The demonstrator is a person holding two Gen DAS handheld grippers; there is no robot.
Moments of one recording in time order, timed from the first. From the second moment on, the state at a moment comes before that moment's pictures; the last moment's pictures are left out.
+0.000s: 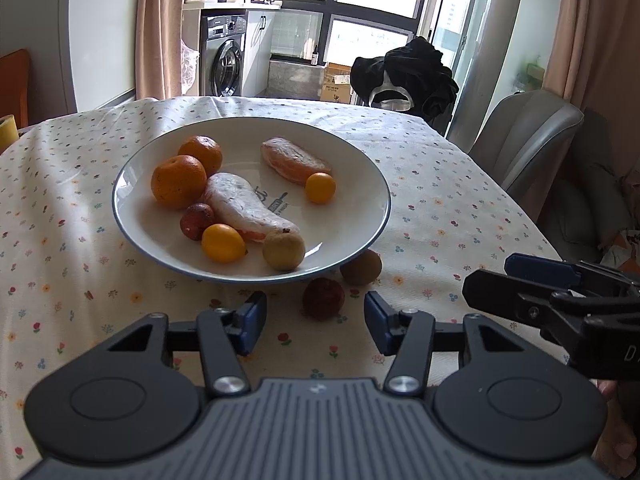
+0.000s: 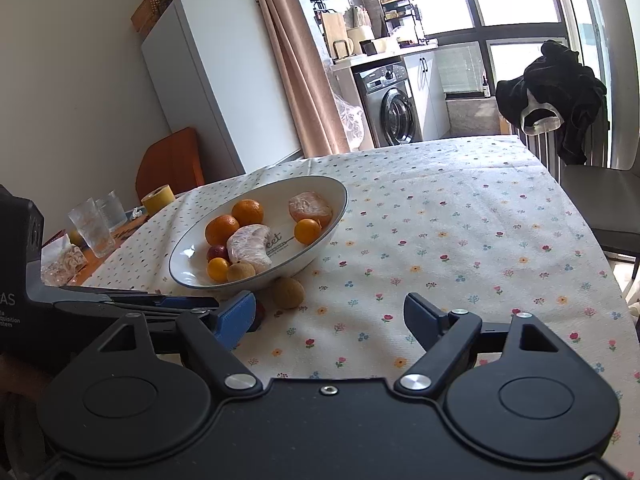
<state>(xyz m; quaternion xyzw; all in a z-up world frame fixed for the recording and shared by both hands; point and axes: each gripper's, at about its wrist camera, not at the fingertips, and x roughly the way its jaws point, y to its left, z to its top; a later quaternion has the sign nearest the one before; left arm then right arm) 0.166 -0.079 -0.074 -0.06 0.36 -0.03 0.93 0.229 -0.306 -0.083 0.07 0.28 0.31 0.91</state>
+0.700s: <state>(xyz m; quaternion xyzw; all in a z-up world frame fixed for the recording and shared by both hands) 0.162 -0.055 -0.075 -0.08 0.36 -0.05 0.93 0.244 -0.271 -0.091 0.05 0.30 0.32 0.90</state>
